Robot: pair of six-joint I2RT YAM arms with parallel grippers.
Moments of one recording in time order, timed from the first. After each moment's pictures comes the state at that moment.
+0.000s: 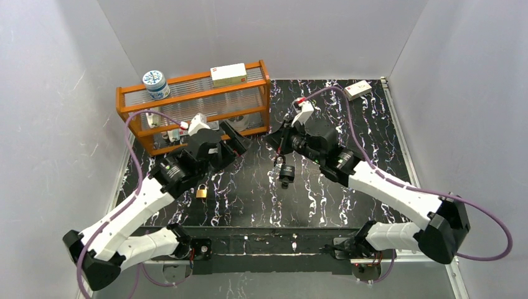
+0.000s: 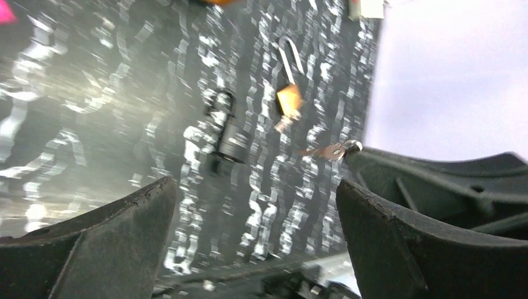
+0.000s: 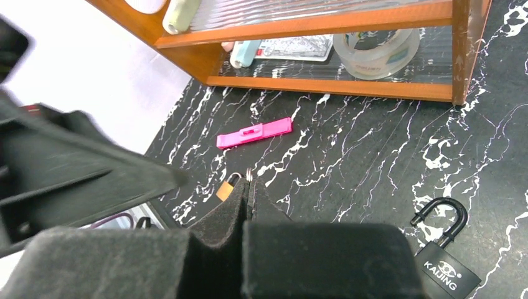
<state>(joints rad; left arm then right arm) -0.78 0.95 1.04 -0.68 -0.39 -1.09 0.86 1.24 0.98 0.05 -0.01 0.59</state>
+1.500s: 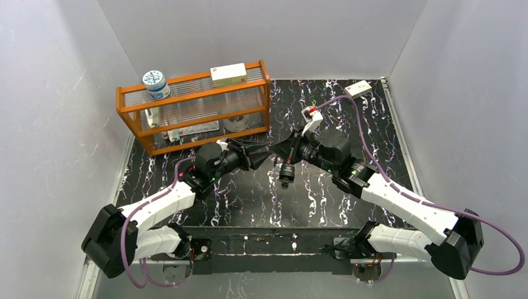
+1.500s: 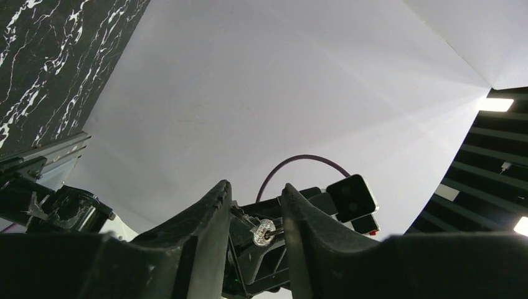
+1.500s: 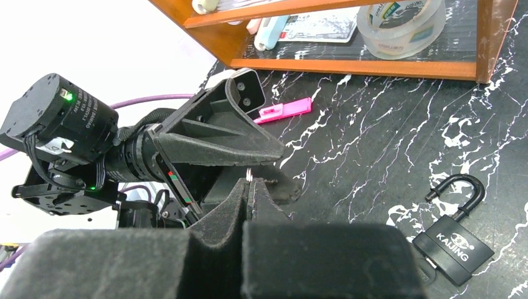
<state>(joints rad) -0.66 1.14 0.55 0.42 0.26 -2.08 0.86 1.06 0.87 0.03 -0.09 0.62</state>
